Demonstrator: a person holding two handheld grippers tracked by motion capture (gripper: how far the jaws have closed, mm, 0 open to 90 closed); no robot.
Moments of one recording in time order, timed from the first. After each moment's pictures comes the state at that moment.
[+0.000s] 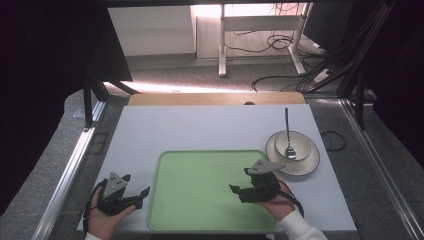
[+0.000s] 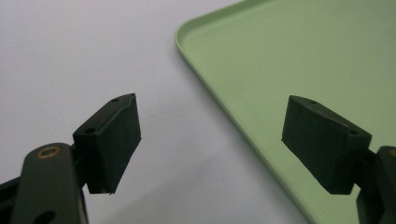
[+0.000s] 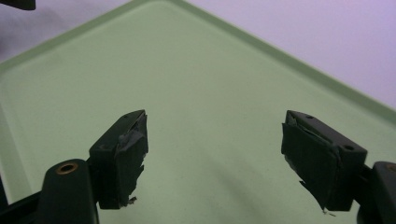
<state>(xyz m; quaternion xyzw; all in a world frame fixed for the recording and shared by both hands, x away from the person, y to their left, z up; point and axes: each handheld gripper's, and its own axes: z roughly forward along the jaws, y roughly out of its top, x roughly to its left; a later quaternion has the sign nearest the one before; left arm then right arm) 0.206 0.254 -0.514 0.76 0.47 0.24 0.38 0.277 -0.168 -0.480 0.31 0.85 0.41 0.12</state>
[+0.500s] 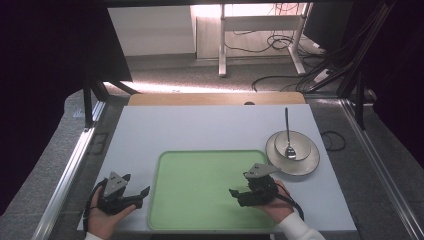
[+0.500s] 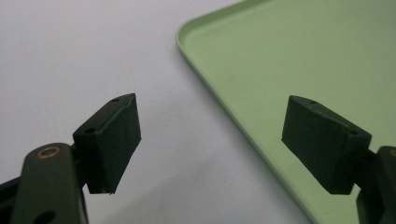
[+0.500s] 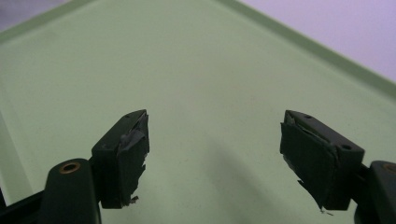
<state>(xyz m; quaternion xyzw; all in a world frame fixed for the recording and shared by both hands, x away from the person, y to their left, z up) 0.209 0.255 -0.514 0.76 0.47 0.24 0.38 0.273 -0.164 -0.490 0.31 0.86 0.38 0.12</state>
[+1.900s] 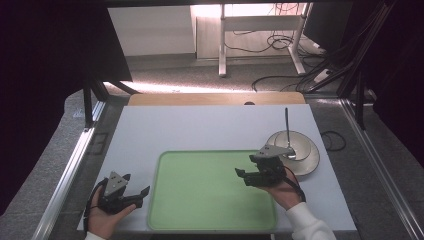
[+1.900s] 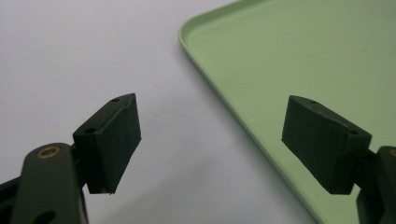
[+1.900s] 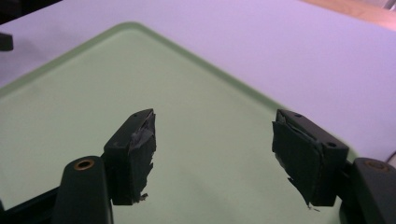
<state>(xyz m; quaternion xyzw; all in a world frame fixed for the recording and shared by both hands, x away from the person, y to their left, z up) 0.211 0.255 -0.517 0.76 0.48 0.24 0.37 0.303 -0.178 -0.446 0.34 0.83 0.41 0.15</state>
